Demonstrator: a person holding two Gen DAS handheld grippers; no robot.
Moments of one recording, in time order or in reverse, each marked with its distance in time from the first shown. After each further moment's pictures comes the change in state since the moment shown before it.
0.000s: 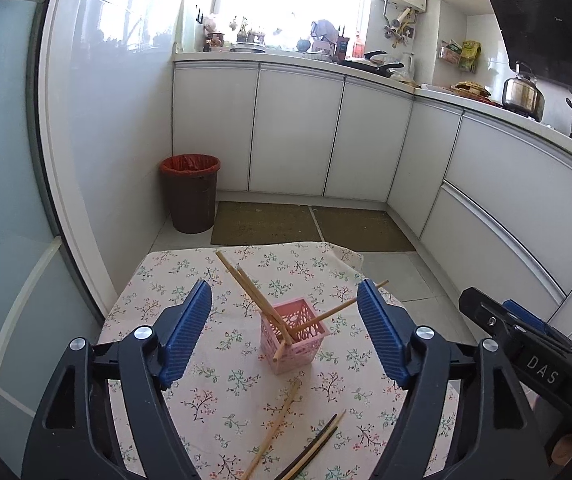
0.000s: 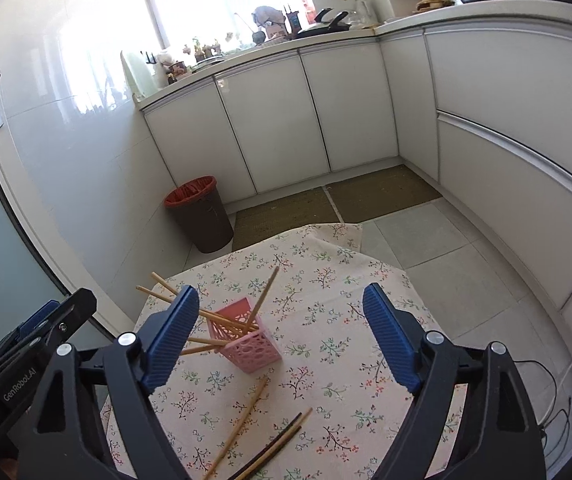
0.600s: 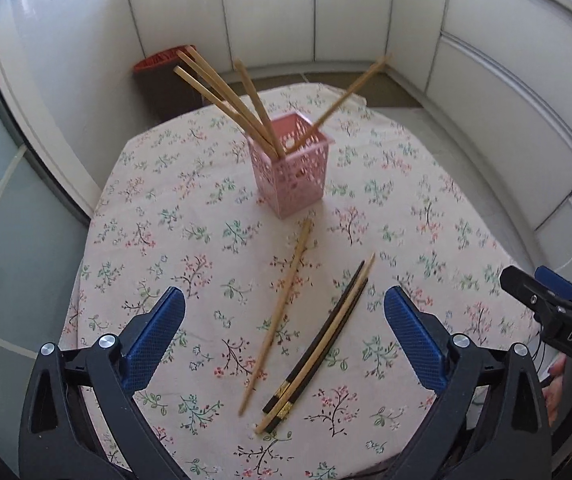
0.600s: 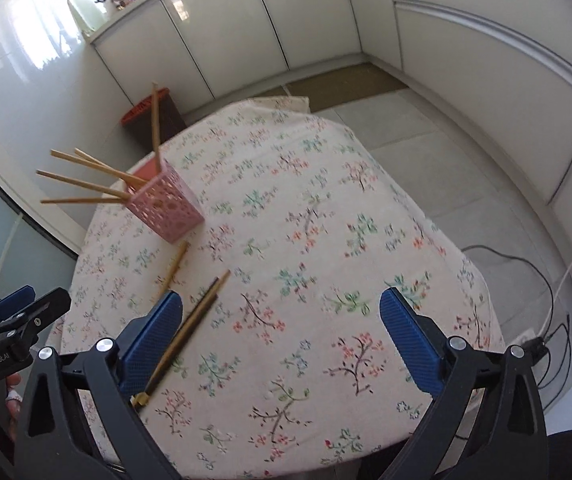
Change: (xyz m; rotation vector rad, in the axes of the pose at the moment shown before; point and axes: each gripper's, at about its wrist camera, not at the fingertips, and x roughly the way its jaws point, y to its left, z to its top) left arm 0.064 -0.016 -0.117 0.206 0.454 0.038; right arm 0.038 -0.104 -0.131 0.098 0.377 -0.078
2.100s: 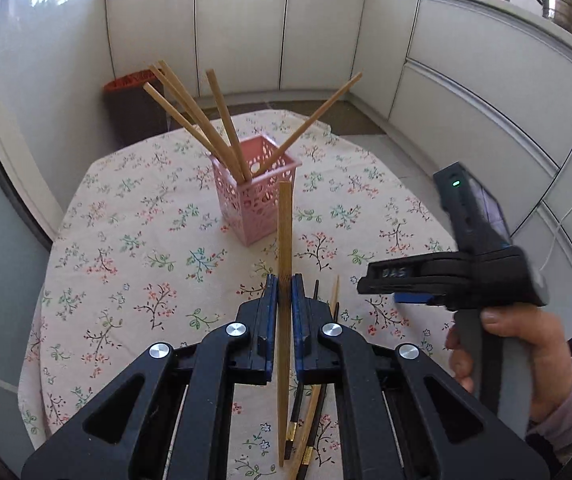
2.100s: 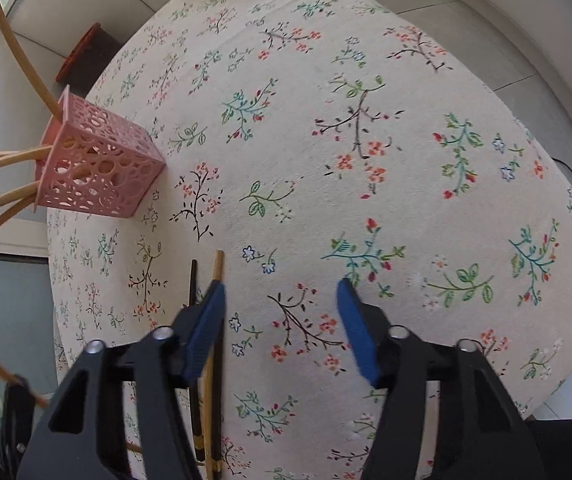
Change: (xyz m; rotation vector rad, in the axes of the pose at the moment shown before) left arm -0.010 0.006 -0.002 -0.010 -0.172 -0.149; right arm 0.138 0.055 0.034 0.177 0.374 -0.038
